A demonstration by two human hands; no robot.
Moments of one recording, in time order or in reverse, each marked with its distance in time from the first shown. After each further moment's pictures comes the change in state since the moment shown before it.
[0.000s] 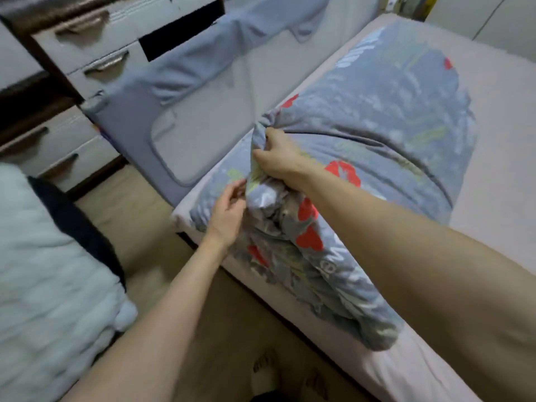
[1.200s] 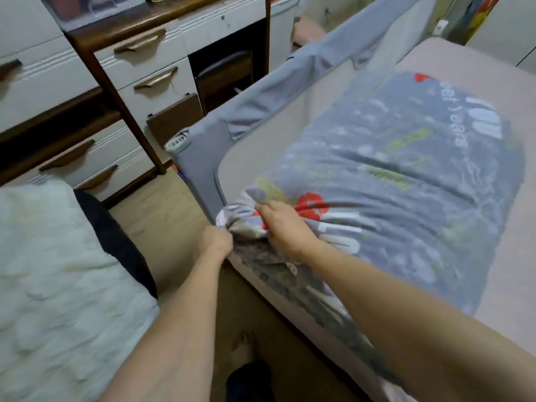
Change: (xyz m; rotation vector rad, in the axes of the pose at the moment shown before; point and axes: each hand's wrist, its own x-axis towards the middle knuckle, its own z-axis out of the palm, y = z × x) left_hand 0.099 -0.007 -0.172 0.737 0.253 -0.656; right_hand 0.055 -0.031 0.144 -0.594 -0.250 -0.312
